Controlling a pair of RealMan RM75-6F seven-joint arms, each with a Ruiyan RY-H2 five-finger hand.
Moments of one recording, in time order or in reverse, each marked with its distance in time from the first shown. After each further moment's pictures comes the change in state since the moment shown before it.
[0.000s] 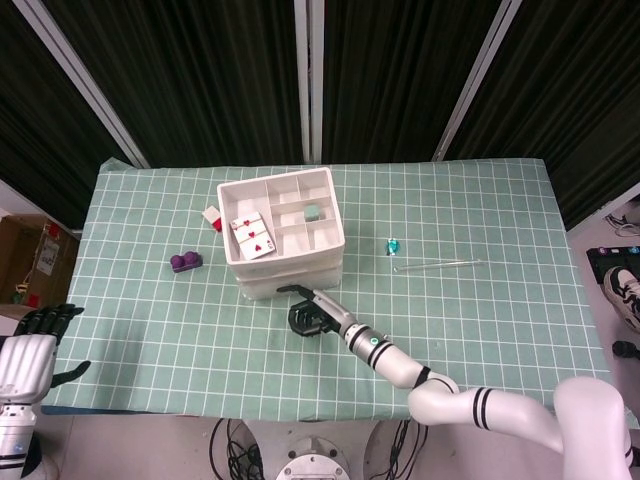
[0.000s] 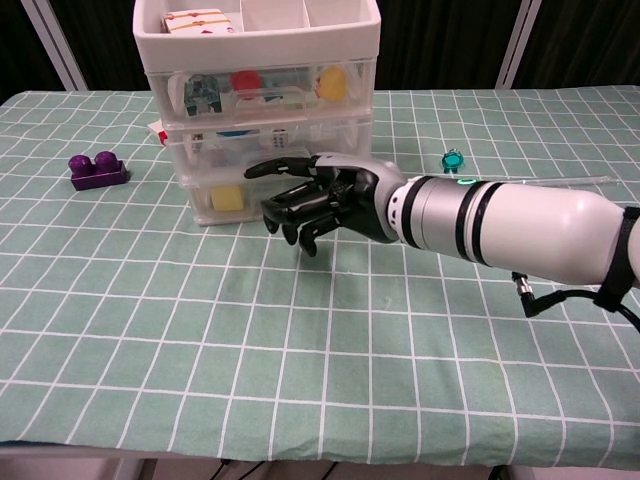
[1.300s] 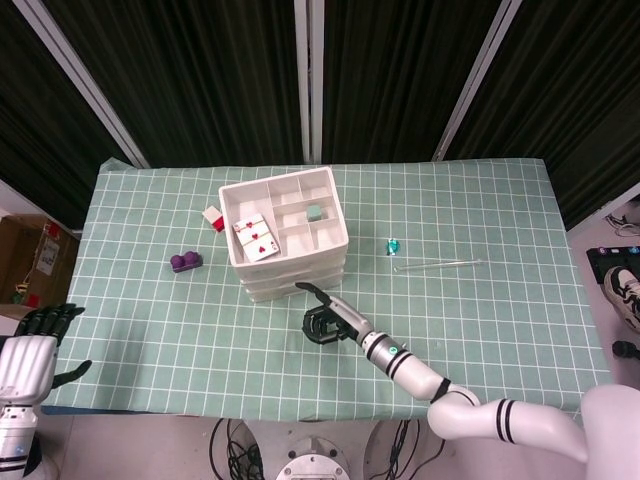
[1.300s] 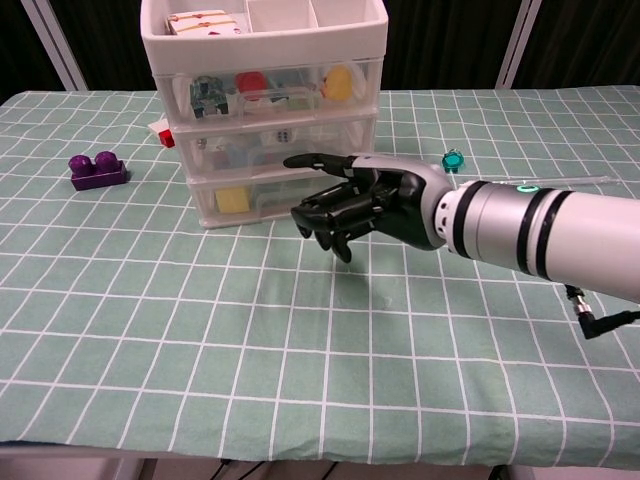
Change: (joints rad) left arm 0.006 -0.006 -0.002 0.000 0.018 0.024 0.010; right arm -0.067 0.085 -0.050 -0.113 -0.008 0.075 -0.007
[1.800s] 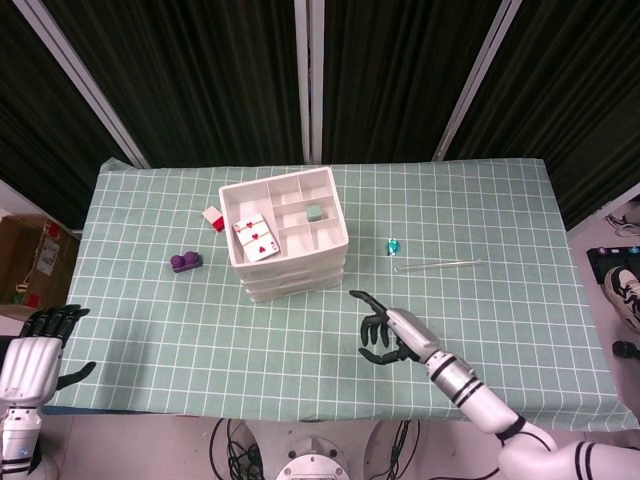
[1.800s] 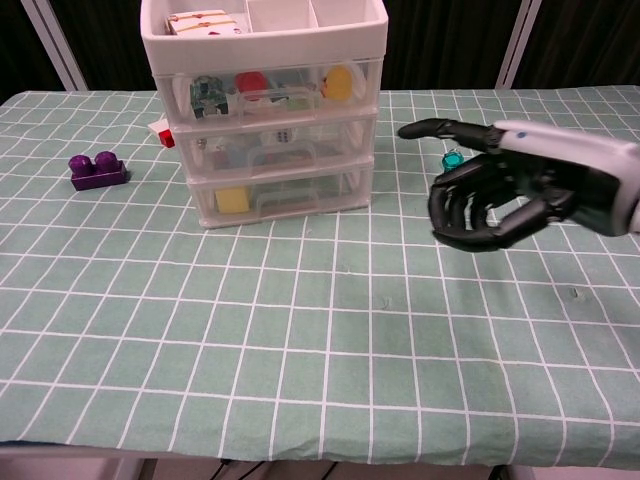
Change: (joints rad) left arm 0.003 -0.006 0.006 -0.008 0.017 0.015 0.014; right arm -0.204 0.277 -0.168 -0.221 -0.255 0.282 -0.241
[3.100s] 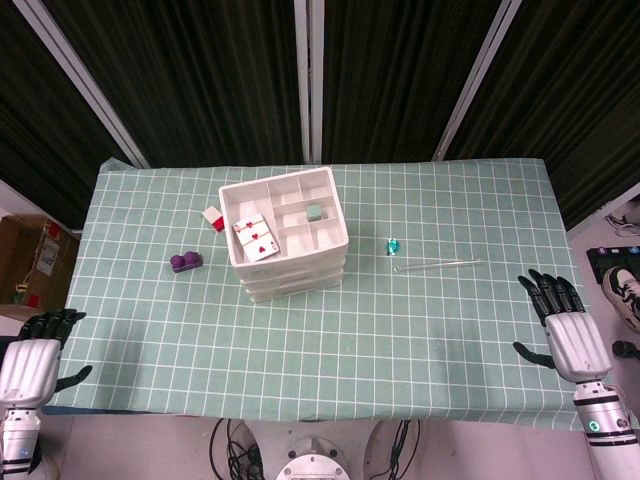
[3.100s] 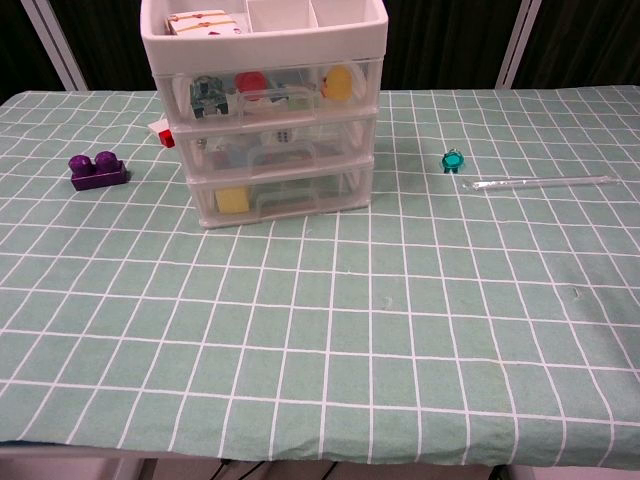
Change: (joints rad) left arm 0.002 0.010 0.005 -0.040 -0.053 -0.036 0.060; right arm -0.393 0.295 -0.068 0.109 -0.096 0.522 -0.526
